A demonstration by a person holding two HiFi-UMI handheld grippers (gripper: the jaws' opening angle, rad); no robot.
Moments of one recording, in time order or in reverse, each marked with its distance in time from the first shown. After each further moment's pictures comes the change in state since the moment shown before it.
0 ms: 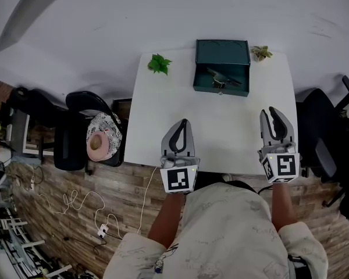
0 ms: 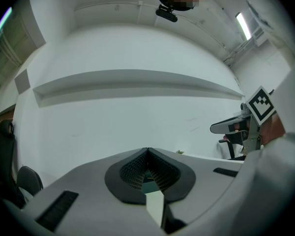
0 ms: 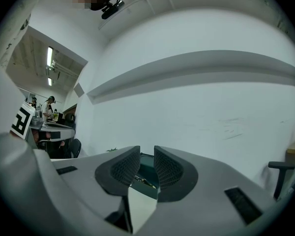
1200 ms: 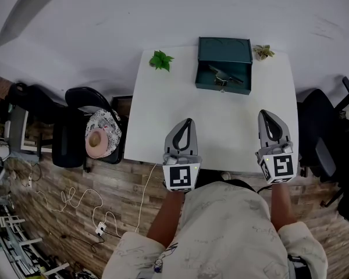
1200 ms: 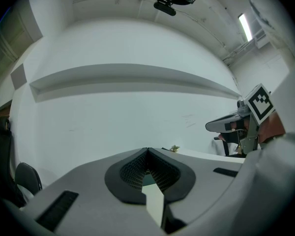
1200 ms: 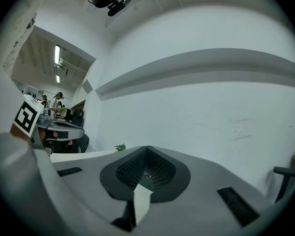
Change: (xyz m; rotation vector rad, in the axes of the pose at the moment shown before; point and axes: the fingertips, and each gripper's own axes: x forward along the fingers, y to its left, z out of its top) left arm -0.003 -0.005 -0.008 -0.004 0.015 -0.041; right arm 0.000 0.029 -0.006 -0.054 0.033 0.080
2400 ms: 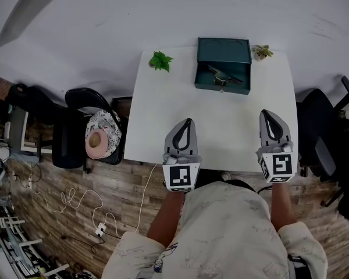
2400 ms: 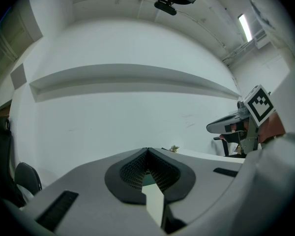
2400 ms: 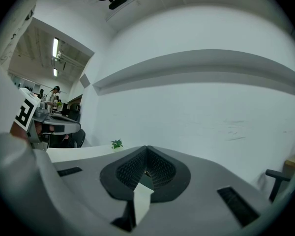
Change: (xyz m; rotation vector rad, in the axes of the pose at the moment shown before) left arm -0.003 -0.002 -0.002 -0.004 0.013 -0.004; right arm -0.004 -0.007 -0.006 -0.033 0.047 -0.049
